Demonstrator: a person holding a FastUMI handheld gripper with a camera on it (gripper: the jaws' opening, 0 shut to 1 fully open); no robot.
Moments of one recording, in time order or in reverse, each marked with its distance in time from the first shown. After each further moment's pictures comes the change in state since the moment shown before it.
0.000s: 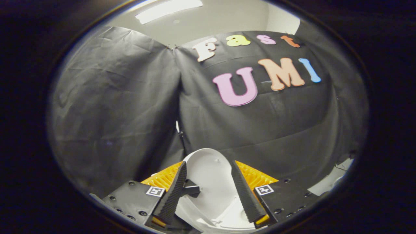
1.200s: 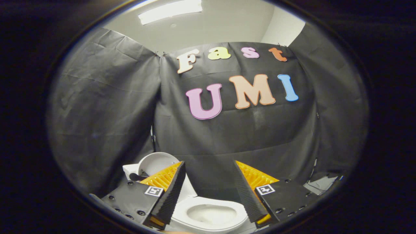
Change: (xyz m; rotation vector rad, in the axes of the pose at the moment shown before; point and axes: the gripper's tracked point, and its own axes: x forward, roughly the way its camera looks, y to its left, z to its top) arm -0.091 -0.172 0.079 -0.128 -0.021 -0.076
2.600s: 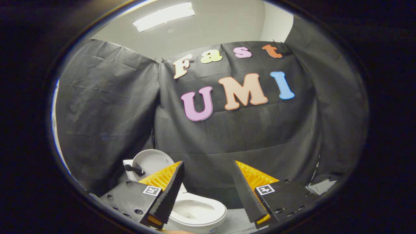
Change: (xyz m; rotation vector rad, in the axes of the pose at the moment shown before) arm -0.028 -0.131 -0.007 0.052 0.003 0.096
